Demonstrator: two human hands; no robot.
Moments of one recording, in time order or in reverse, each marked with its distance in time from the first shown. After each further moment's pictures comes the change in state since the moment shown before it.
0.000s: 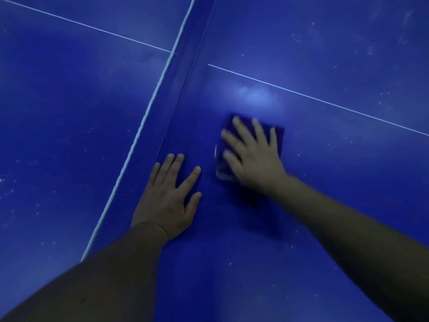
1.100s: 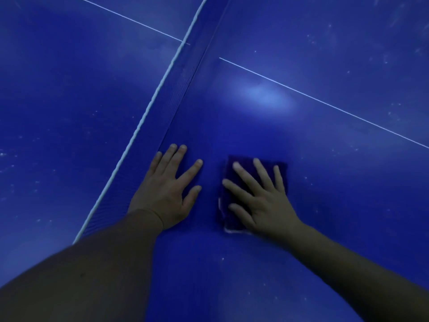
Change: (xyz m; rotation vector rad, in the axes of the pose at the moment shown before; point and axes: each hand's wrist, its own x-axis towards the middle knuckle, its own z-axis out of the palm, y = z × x) left_hand 0.001 0.002 -0.003 0.015 -0.035 -0.007; right_hand -0.092 0.006 0.016 -0.027 -0.017 -0.309
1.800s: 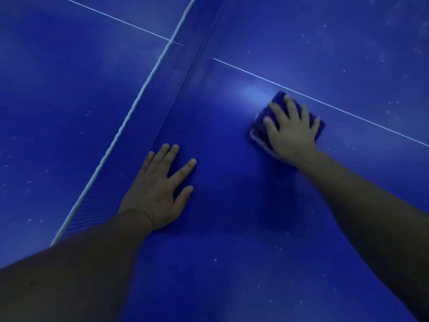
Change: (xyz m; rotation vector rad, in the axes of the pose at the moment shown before) left_hand 0.000 0.002 -0.003 -0.006 0.006 0.007; right_hand 0.101 0.120 -0.031 0.101 0.029 0.632
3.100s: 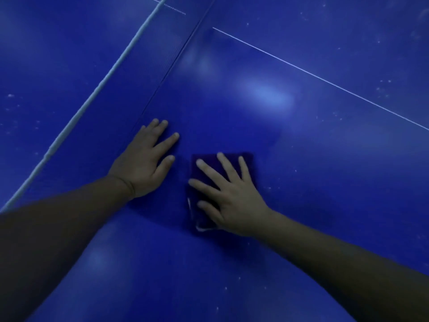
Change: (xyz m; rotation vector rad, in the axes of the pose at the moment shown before) left_hand -0.055 0.018 0.004 -0.145 0.006 -0.039; right_hand -0.233 -0.034 0.044 -0.052 -0.074 -0.839
